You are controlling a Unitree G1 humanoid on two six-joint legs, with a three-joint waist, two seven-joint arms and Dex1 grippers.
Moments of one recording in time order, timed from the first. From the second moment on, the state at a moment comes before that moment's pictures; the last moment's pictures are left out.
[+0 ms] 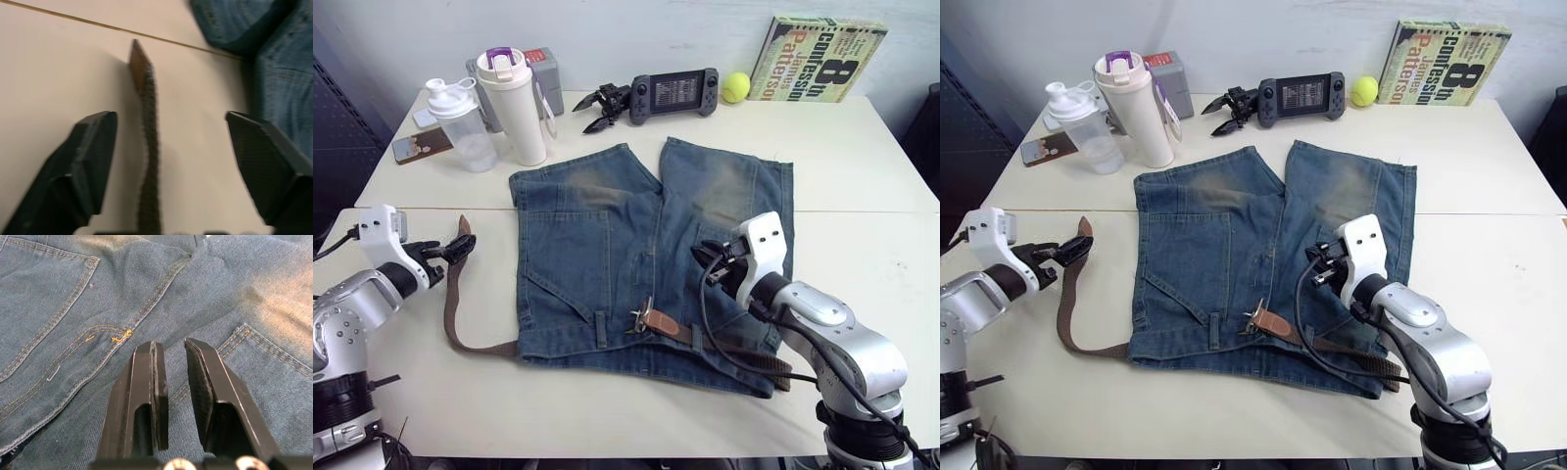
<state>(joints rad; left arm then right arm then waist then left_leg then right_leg) -0.33 0.70 0.53 -0.06 -0.69 1.02 -0.17 -0.27 -0.38 -0.06 -0.63 0.45 0.96 0.25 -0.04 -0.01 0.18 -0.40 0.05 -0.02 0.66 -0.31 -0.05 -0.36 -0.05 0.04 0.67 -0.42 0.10</state>
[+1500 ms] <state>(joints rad) -0.27 0.81 0.17 -0.40 -0.40 0.34 -0.71 -0.29 -0.53 0.05 -0.65 0.31 0.88 0.26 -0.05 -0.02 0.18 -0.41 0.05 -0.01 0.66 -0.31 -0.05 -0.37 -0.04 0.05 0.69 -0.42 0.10</state>
